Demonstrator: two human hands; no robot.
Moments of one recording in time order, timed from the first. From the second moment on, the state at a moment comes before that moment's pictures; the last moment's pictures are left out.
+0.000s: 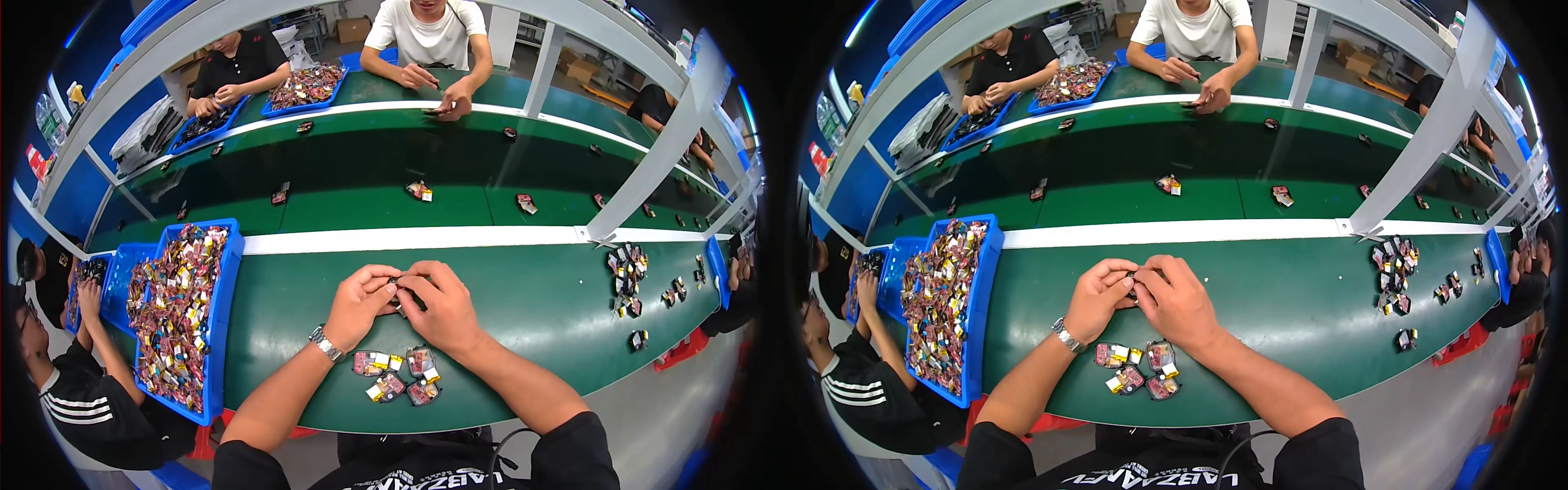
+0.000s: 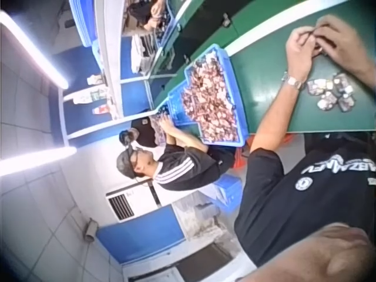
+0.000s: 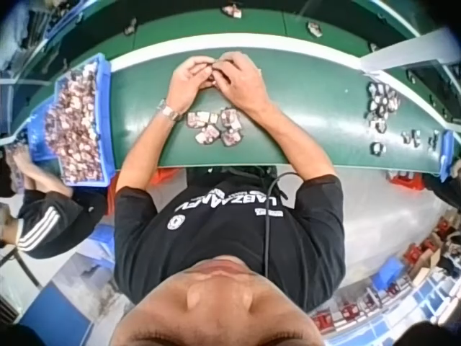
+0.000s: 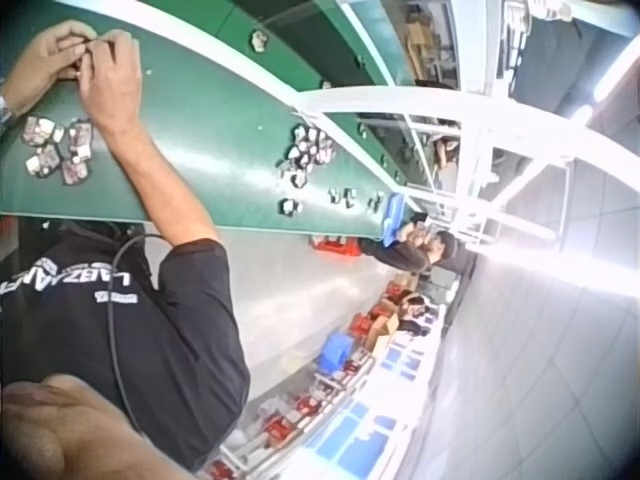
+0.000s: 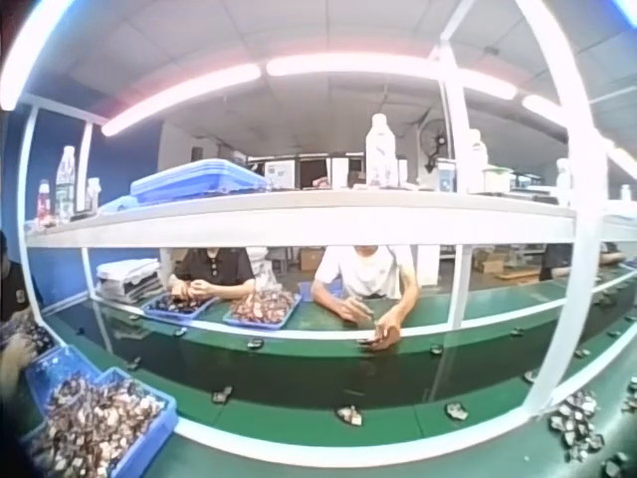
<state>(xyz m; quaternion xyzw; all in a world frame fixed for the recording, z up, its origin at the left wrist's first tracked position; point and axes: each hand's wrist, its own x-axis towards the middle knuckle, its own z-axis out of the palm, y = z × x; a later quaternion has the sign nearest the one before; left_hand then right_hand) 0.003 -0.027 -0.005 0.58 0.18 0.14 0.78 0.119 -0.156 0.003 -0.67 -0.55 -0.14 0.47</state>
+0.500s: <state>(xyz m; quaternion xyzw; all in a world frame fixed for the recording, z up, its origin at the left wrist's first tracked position) 0.009 -0.034 -0.014 0.63 0.18 0.21 0.72 0.119 -0.158 0.000 -0.66 -0.46 0.08 0.59</state>
